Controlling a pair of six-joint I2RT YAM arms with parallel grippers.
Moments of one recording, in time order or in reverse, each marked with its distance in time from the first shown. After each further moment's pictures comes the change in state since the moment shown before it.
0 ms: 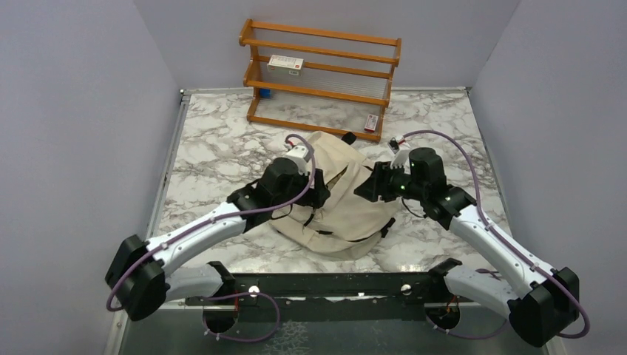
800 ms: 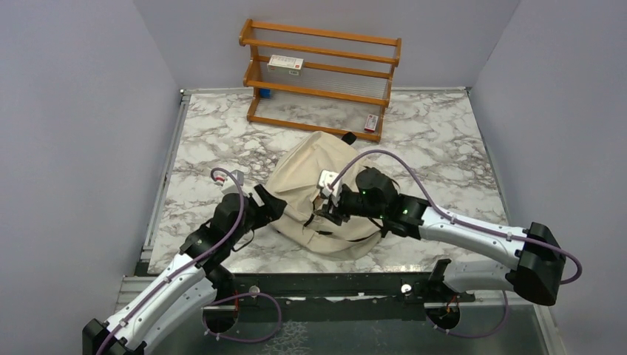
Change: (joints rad) left arm 0.192 -0.653 -0.399 -0.197 -0.148 -0.407; right arm 0.489 0.208 0.062 0.286 0.166 -0.681
